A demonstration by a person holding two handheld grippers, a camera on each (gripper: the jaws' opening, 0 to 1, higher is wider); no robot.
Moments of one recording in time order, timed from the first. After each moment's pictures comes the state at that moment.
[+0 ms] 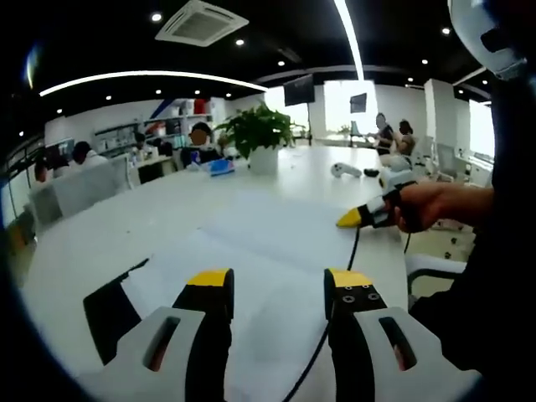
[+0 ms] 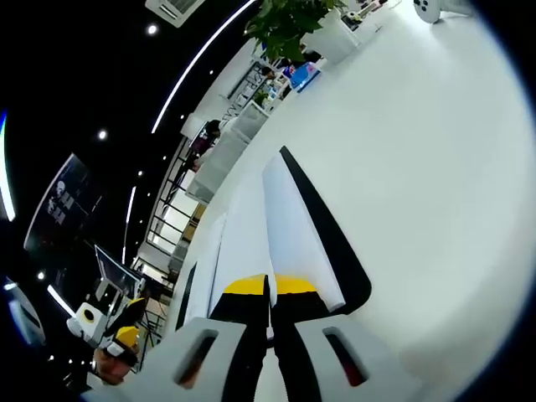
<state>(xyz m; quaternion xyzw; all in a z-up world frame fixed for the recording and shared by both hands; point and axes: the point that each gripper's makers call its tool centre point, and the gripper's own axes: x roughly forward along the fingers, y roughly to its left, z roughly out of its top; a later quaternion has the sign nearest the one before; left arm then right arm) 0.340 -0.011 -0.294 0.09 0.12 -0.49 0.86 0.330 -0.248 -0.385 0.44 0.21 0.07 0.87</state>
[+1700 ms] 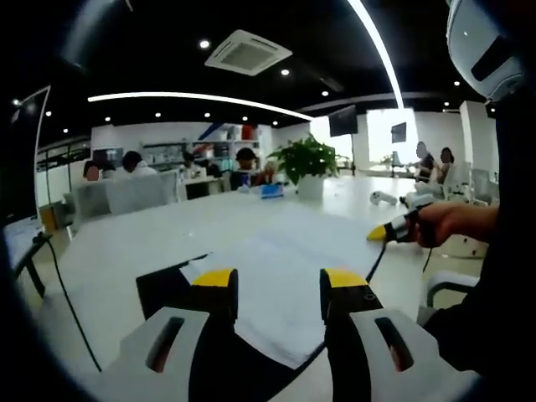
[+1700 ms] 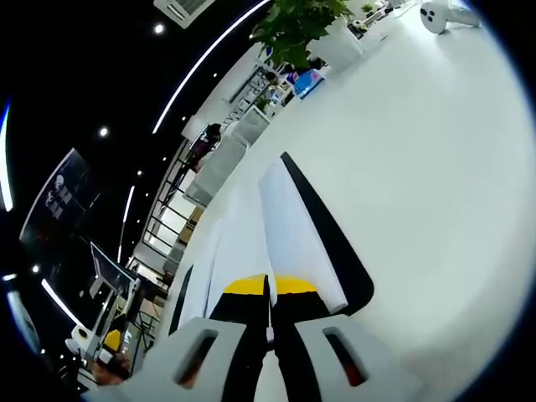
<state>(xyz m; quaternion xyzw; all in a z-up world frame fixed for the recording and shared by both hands) 0.328 0.073 -0.277 0.05 0.06 -0.40 0.91 0.335 -0.231 -0.376 0.42 0.20 0.07 0.88</state>
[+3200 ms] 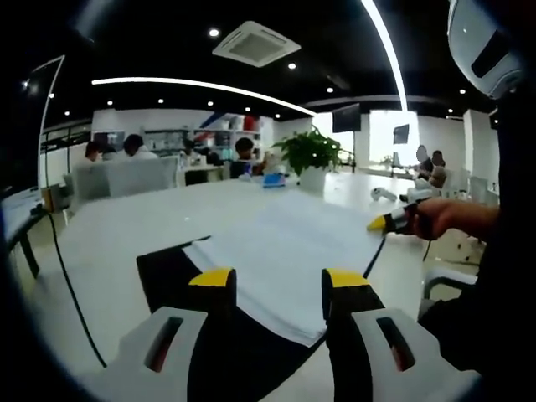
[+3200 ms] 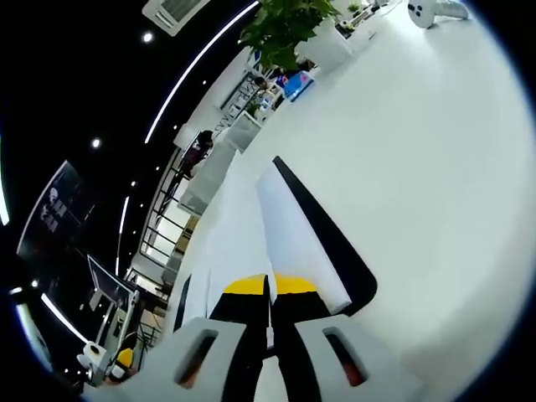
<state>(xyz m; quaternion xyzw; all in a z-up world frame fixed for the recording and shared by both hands) 0.336 0.096 -0.298 0.03 0.09 -0.40 0.91 0.342 -0.251 -0.387 0.44 0.20 0.04 0.87</state>
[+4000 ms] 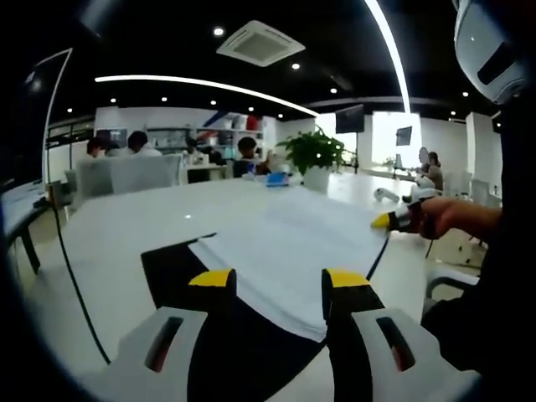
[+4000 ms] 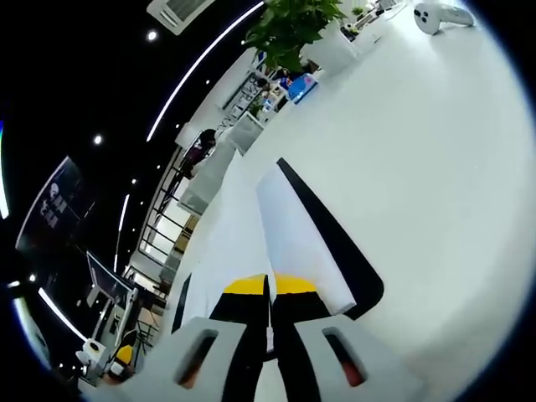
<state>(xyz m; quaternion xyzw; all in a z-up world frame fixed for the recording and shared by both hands) 0.341 0.102 -0.299 0.03 0.09 -0.40 0.91 0.343 -0.240 -0.377 0.43 0.20 0.04 0.88</state>
